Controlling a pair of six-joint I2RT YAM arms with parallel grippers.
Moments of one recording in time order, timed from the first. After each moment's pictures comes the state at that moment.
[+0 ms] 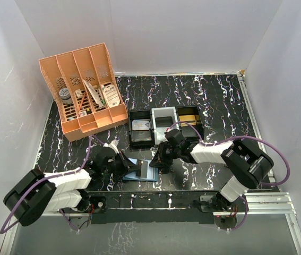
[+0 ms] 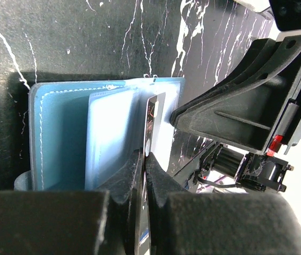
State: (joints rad) left arm -0.70 1.14 0.14 0.36 0.25 -1.21; right arm 0.74 1.58 0.61 0.12 -0.41 1.07
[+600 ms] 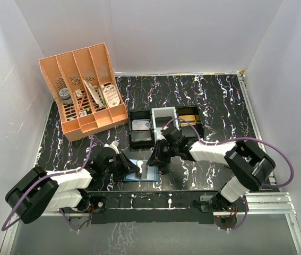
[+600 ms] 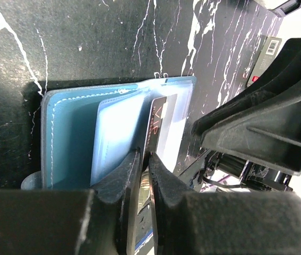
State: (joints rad) left arm -0.70 1.17 0.14 0.37 0.26 -1.21; right arm 0.76 1.55 0.69 0.01 -0.42 1.03
